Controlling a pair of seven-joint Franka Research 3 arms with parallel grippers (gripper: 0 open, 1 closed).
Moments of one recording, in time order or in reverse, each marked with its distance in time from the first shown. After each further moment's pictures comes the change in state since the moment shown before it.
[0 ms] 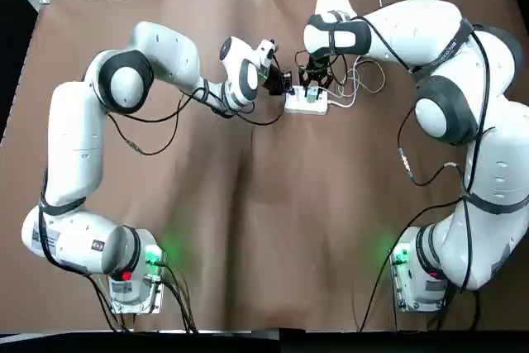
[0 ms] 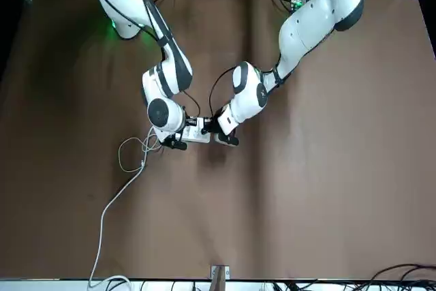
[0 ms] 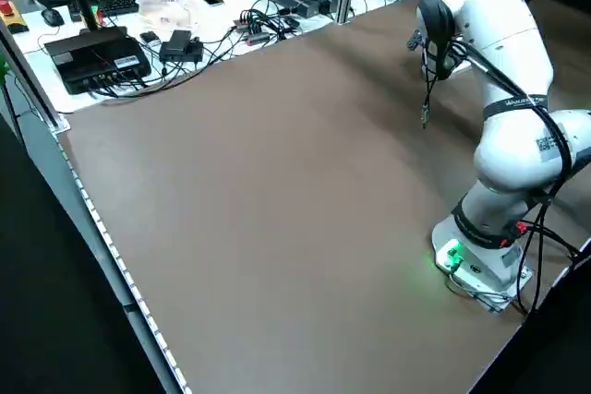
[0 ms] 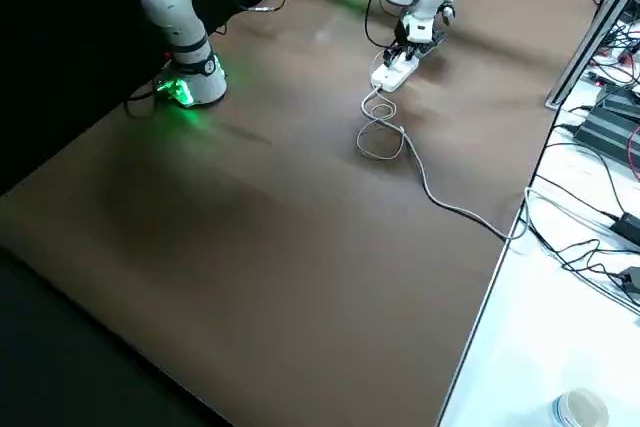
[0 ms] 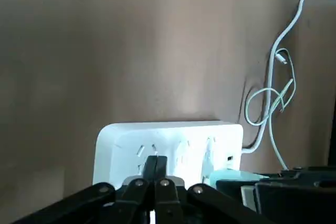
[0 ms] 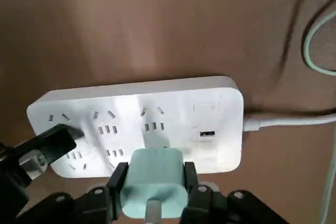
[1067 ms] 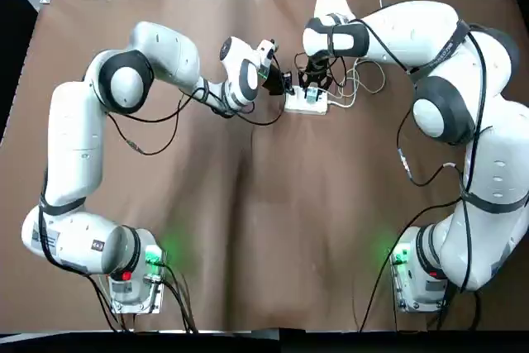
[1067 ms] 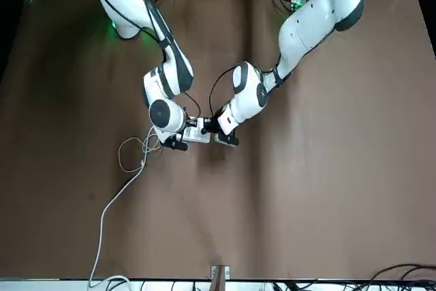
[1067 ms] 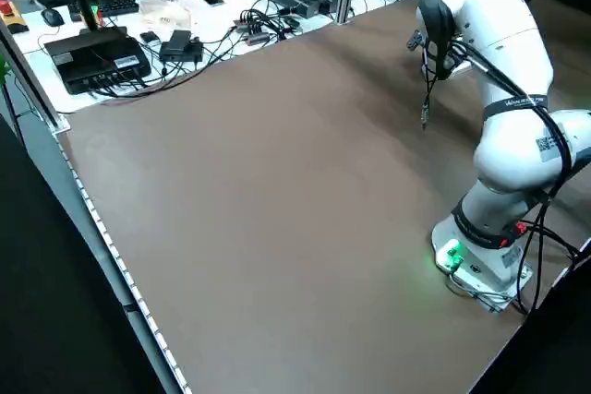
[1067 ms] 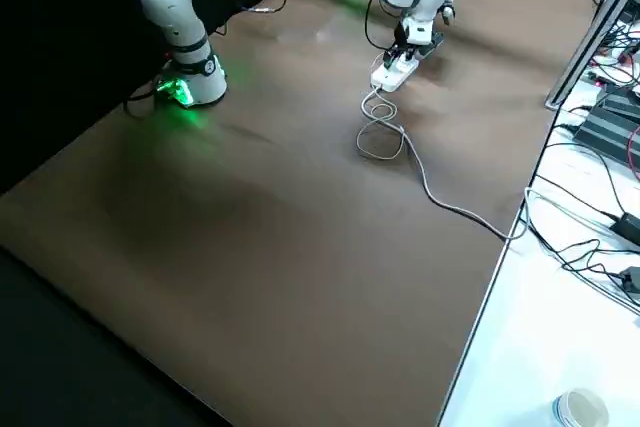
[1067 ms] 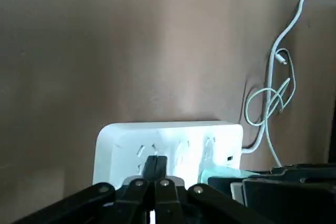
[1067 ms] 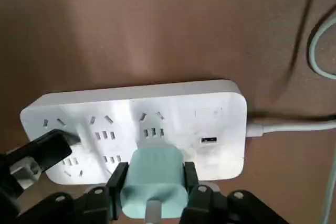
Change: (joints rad) left arm 0.000 0.000 0.000 0.000 0.000 0.000 0.000; right arm 0.005 0.015 0.000 0.002 -0.007 0.014 0.000
